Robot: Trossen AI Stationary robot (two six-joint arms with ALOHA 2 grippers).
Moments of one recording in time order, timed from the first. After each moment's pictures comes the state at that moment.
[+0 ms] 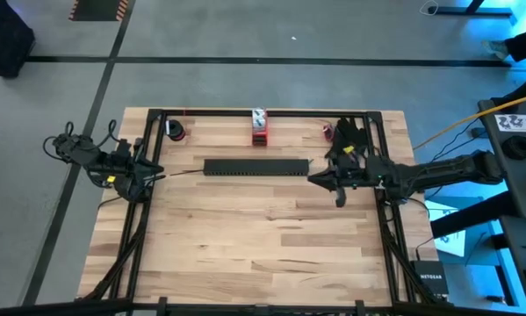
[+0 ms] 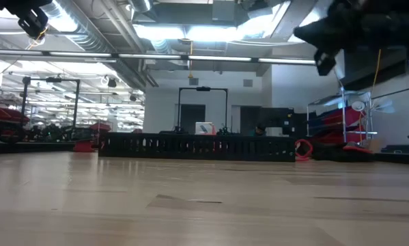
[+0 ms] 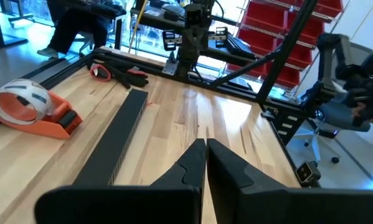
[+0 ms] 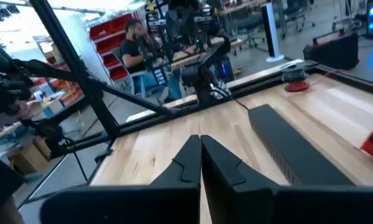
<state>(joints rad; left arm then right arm) -0.52 0.06 0.68 -0.83 -0.53 -0.36 0.01 0.79 0.26 0.51 -0.03 0.36</state>
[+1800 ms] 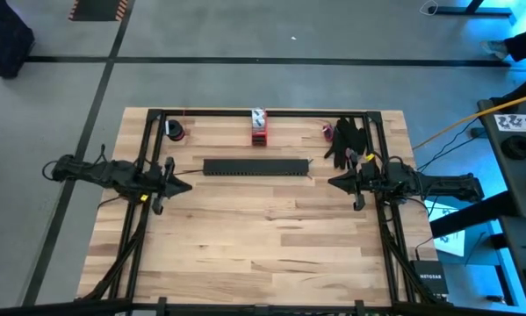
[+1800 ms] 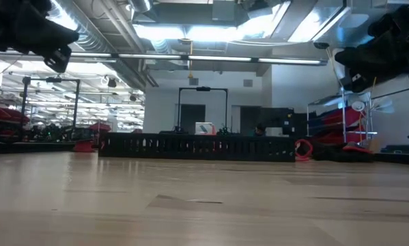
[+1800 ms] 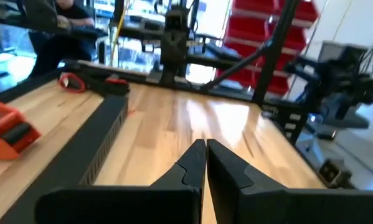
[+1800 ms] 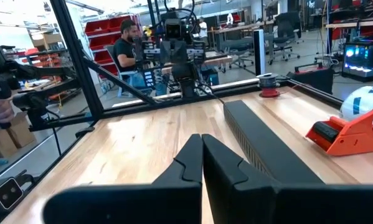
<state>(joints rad) -0.26 0.00 0.16 -0.23 -0.22 -0.18 0.01 0.01 0.01 0.01 0.00 0.19</state>
